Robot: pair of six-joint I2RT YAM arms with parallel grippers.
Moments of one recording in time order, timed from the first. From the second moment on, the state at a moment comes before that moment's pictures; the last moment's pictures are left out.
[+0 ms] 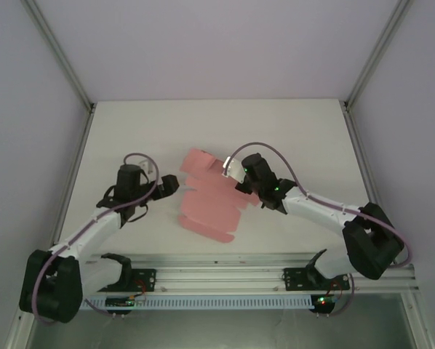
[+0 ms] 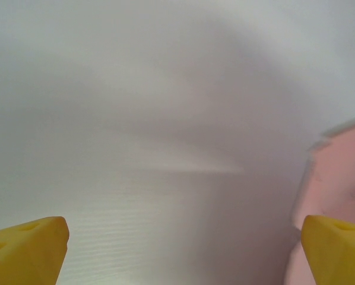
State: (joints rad) left arm -0.24 1.07 0.49 -0.13 0.27 -0.59; right arm 0.72 1.39 0.81 -0.04 0.24 -0.58
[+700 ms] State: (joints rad) left arm -0.29 1.30 0.47 0.15 0.56 -0.55; right arm 0.71 1.38 0.81 -0.04 0.18 -0.52
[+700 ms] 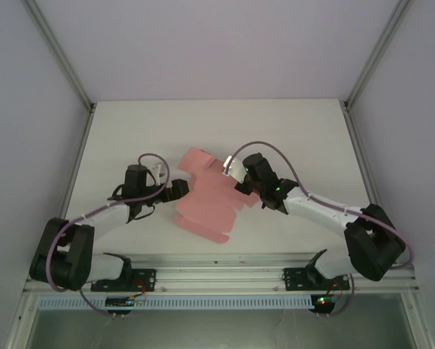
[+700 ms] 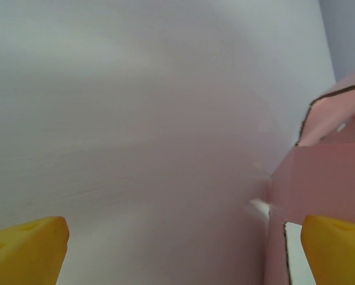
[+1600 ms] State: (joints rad) left arm -0.51 1.54 0.70 0.03 0.25 -0.45; right arm 0.73 1.38 0.81 -0.06 0.19 -0.53
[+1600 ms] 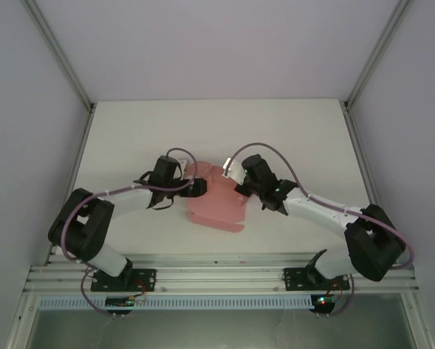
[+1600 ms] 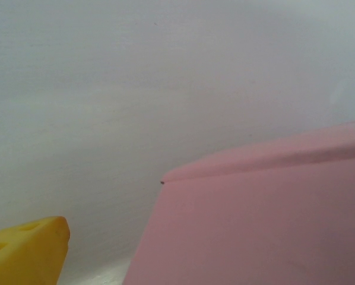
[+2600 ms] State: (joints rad) left arm -0.37 0.84 0.44 -0.22 0.04 -0.48; right arm 0.82 1.68 0.95 -0.03 0.57 -0.97
